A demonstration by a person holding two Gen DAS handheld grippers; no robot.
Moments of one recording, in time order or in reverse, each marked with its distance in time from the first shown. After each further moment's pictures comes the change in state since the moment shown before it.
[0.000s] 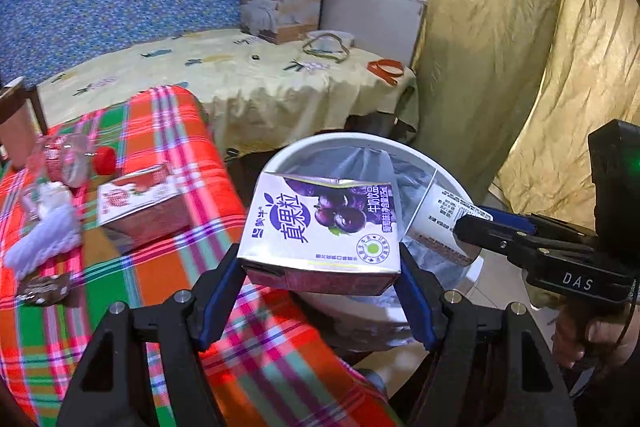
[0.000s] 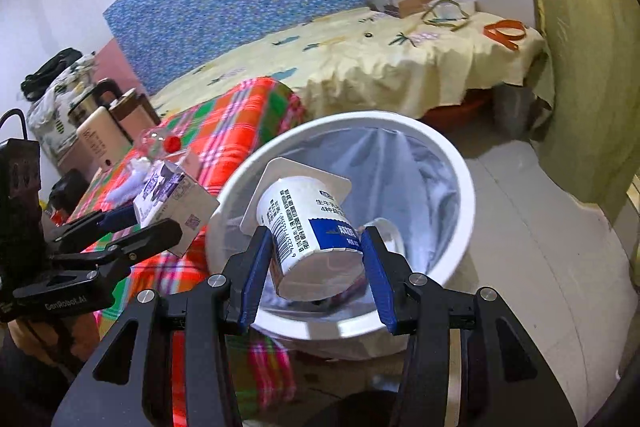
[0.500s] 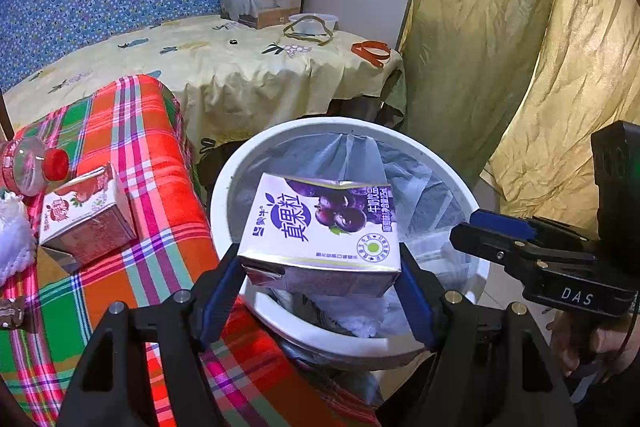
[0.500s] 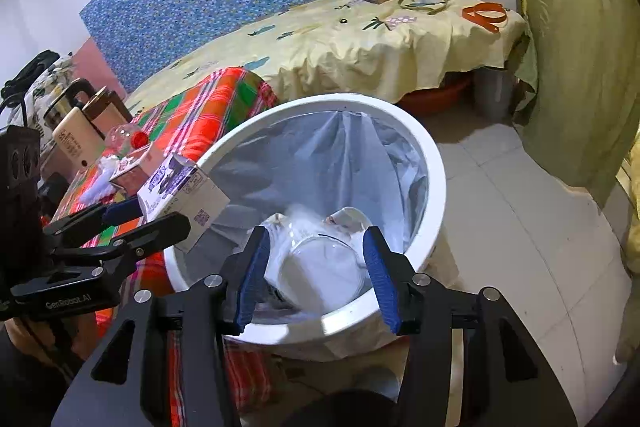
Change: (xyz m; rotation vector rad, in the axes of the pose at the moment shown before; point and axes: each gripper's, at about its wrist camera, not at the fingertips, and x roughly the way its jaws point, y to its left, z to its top) left arm 0.034 -0.014 0.006 0.020 0.055 -0.051; right arm 0.007 -0.020 -0.002 0.038 0.035 -0.058
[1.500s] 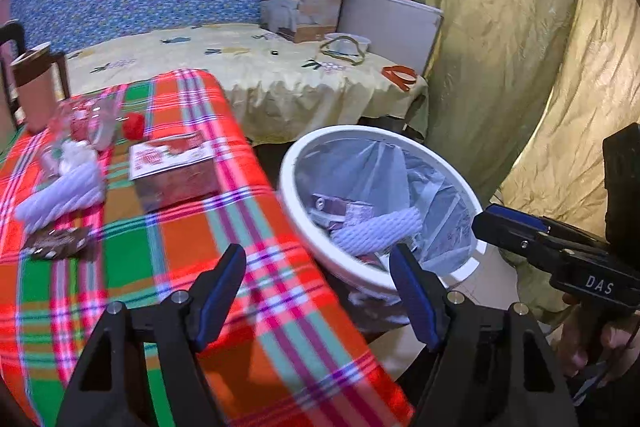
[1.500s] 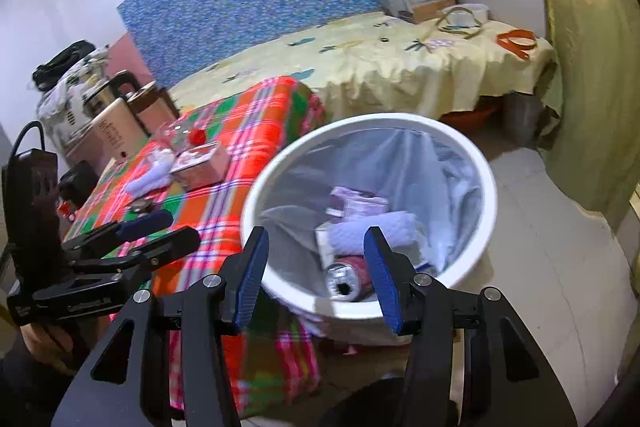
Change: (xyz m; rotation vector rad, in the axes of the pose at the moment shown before) left arm -0.059 0.031 -0.035 -0.114 -0.074 0.072; right arm -0.024 0.047 -0.006 -0.084 -0.045 0.096
